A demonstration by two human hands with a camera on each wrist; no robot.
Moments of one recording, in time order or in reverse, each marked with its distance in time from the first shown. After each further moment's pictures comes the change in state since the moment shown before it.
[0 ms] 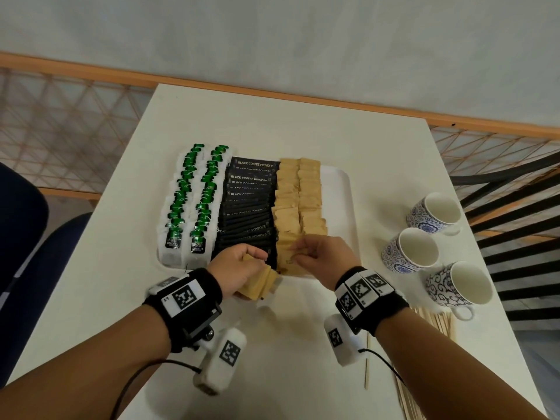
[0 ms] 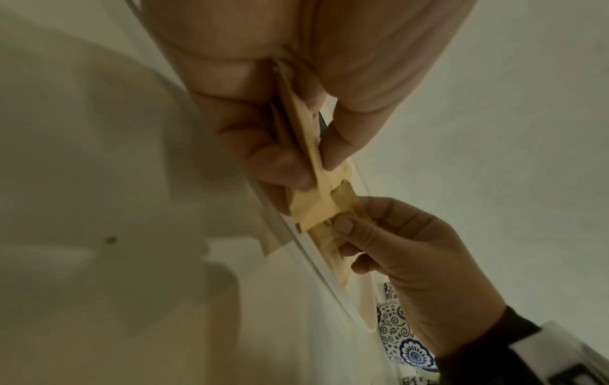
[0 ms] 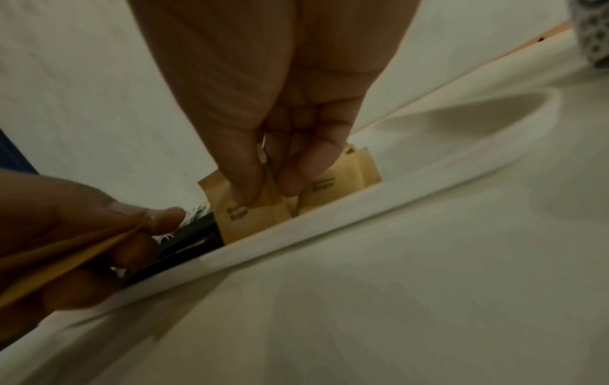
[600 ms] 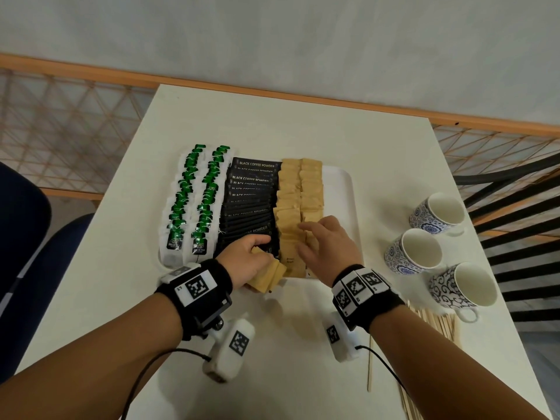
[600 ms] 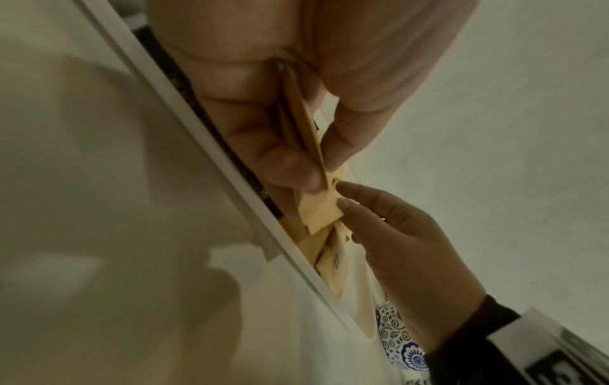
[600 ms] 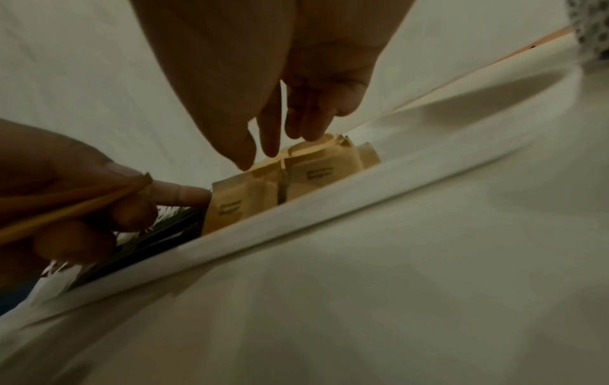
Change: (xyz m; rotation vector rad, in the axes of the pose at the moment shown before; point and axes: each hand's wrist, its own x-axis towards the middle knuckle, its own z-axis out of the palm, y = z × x) left_hand 0.013 0.011 0.003 0.080 0.006 0.055; right_hand 0.010 0.002 0.001 -0.249 0.169 -0.040
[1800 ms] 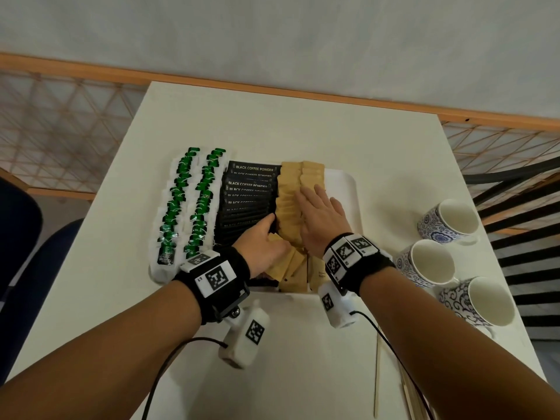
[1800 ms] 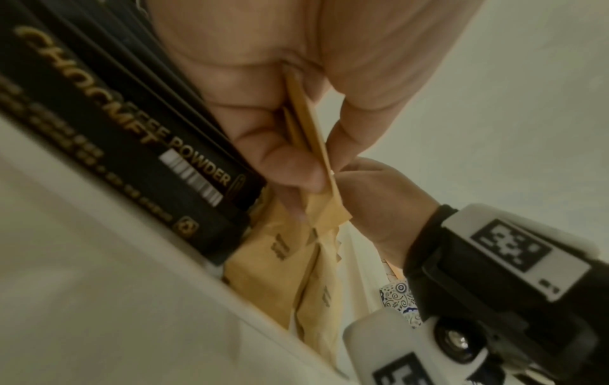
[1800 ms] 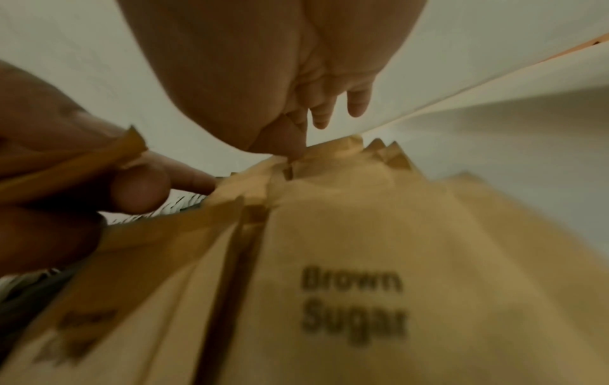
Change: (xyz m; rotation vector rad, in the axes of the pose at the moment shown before) left_hand 0.035 0.039 0.006 0.148 -0.014 0.124; right_hand 0.072 -0.008 -0.010 -0.246 -0.157 -0.073
